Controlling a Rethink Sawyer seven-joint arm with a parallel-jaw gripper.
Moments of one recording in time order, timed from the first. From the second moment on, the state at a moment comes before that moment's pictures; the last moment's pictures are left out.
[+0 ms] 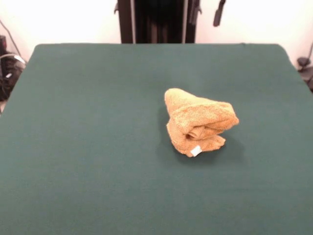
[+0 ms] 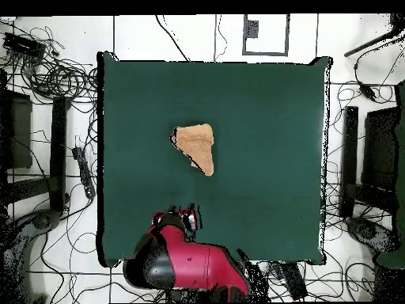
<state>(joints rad) 0.06 -0.89 -0.15 2.16 -0.07 0.07 1.57</state>
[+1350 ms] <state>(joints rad) 0.01 -0.76 -0.17 2.16 -0.07 -0.02 1.57</state>
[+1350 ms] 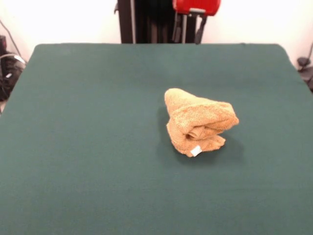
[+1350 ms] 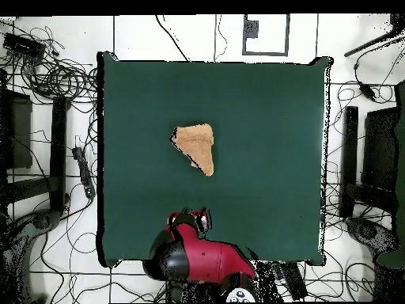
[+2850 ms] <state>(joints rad) 0.03 -0.69 -0.17 2.15 -0.03 -0.02 1.57</state>
